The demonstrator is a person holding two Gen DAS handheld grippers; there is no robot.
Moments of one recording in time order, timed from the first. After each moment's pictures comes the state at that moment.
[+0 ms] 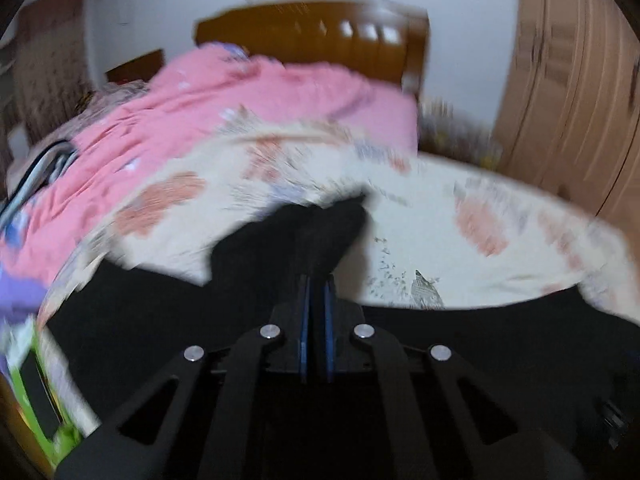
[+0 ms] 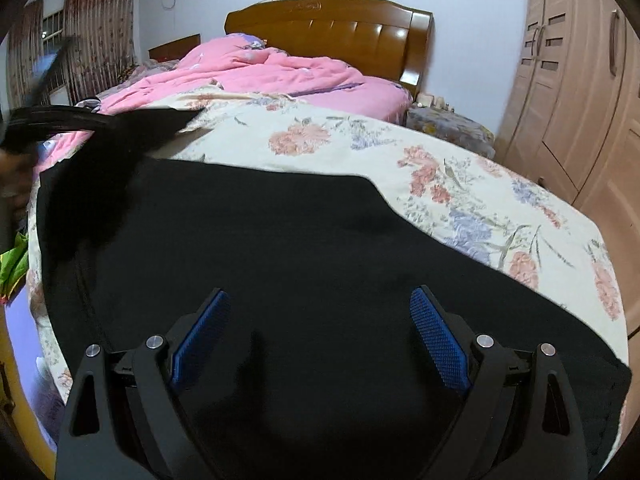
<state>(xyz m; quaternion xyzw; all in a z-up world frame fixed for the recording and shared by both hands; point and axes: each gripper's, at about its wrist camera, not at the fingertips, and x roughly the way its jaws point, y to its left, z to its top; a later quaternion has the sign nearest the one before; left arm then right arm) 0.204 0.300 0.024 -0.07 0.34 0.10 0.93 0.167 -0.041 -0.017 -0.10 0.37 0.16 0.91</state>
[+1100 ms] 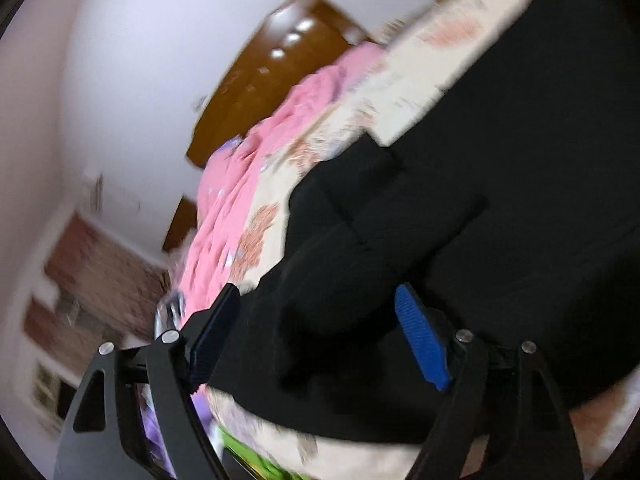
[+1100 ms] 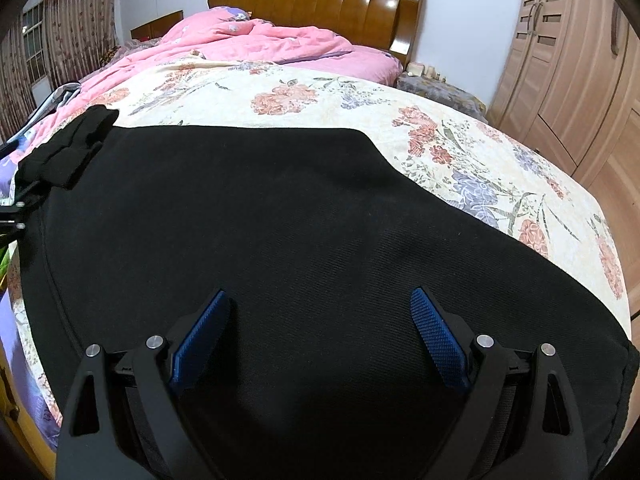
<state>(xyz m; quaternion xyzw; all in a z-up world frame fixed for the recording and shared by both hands) 0.152 0.261 -0.064 0.41 0.34 0.13 0.84 0.180 -0.039 -0.040 -0.11 0.42 0.13 0.89</state>
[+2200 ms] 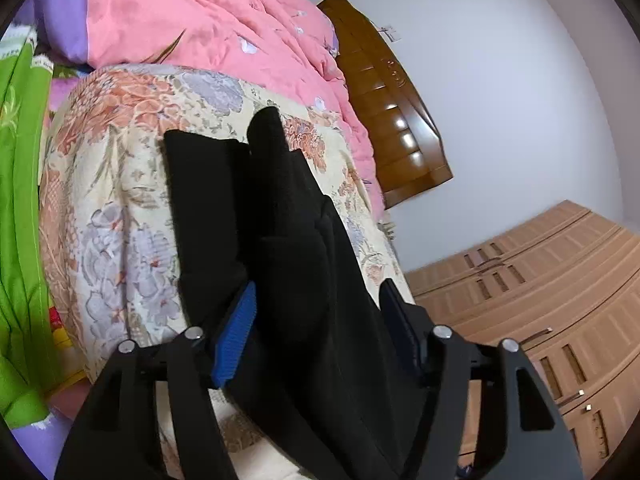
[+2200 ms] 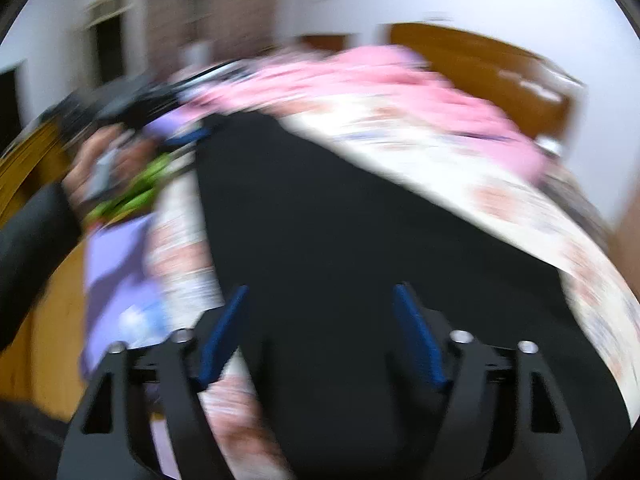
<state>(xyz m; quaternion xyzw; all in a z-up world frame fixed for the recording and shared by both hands) 0.094 0.530 -0.067 -0.51 0.23 0.01 0.83 0.091 0.100 -0.009 -0.20 0.33 0.42 0.82</state>
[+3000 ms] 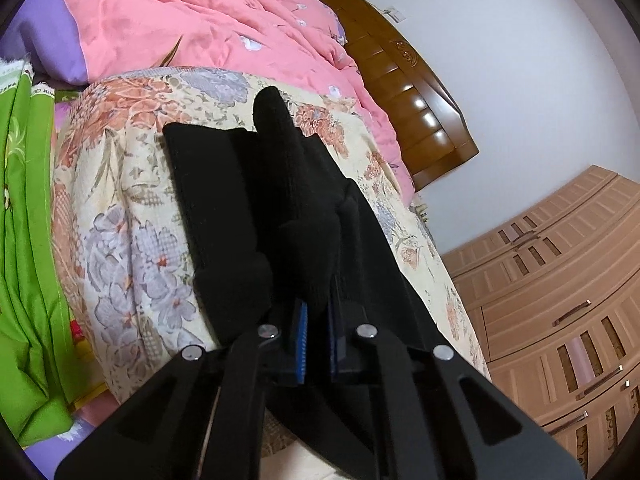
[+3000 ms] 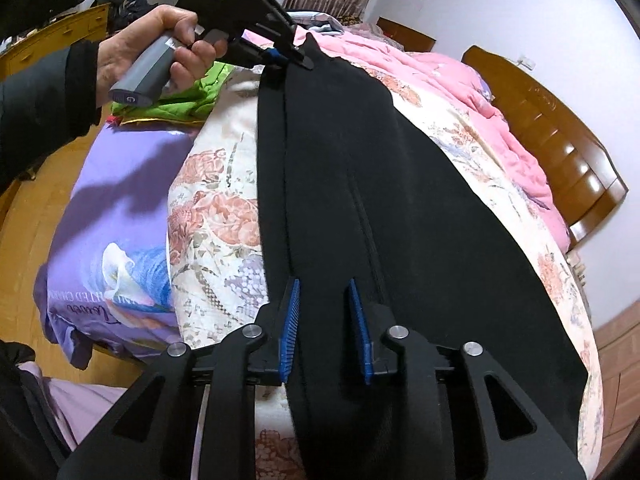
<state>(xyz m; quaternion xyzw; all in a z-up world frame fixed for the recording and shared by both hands) 0.105 0.525 -0.074 -0.45 0.27 0.04 0.85 0.069 0.168 -0.056 -0.36 0.28 0.43 0.78</state>
